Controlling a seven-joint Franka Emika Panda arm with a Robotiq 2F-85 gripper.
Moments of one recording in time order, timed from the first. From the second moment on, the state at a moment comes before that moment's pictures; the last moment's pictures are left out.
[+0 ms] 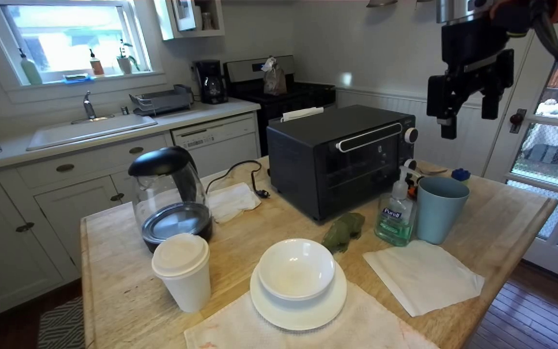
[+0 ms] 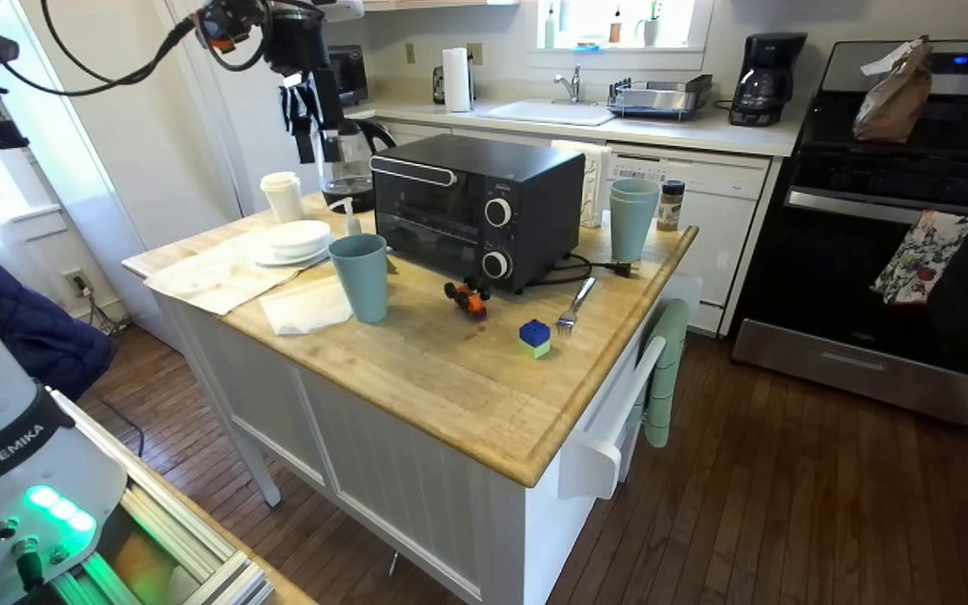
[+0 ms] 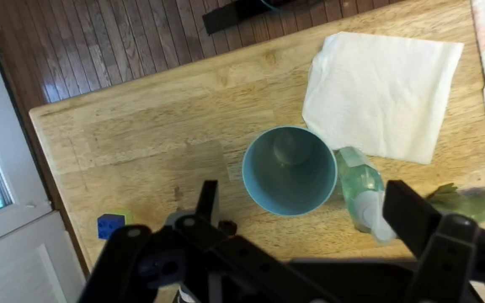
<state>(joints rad) -0.06 -0.23 0.06 -2.31 -0.16 1.92 0.38</state>
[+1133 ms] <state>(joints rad) -0.11 -0.17 -0.08 -2.43 -0.16 2.10 0.27</state>
